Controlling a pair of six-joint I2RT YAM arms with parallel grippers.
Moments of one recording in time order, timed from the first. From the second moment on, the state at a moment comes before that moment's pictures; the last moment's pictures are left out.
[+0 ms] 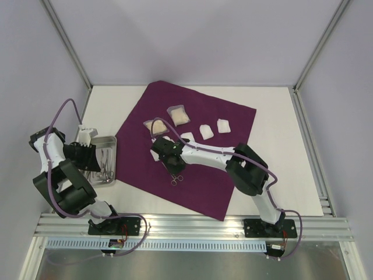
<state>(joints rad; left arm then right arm) 0.66 1.49 1.14 -1.32 0.54 0.98 1.04 2.11 1.61 -0.75 0.15 0.41</state>
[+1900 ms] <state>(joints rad) 0.65 1.38 1.09 -1.34 0.57 1.00 1.07 2.05 1.52 -0.67 0.25 0.44</state>
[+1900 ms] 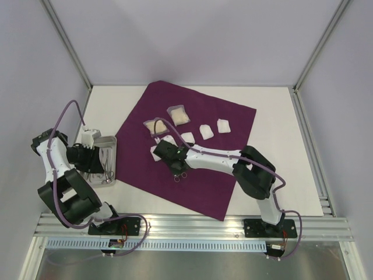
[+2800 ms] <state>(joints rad) -0.05 1.38 1.27 -1.32 0.86 0.74 1.12 1.79 1.48 -0.39 0.48 0.74</state>
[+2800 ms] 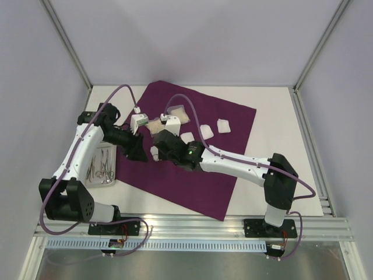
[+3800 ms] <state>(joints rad) -0.12 1.43 1.19 -1.07 0.87 0.50 1.12 1.77 1.48 -0.31 0.43 0.81</state>
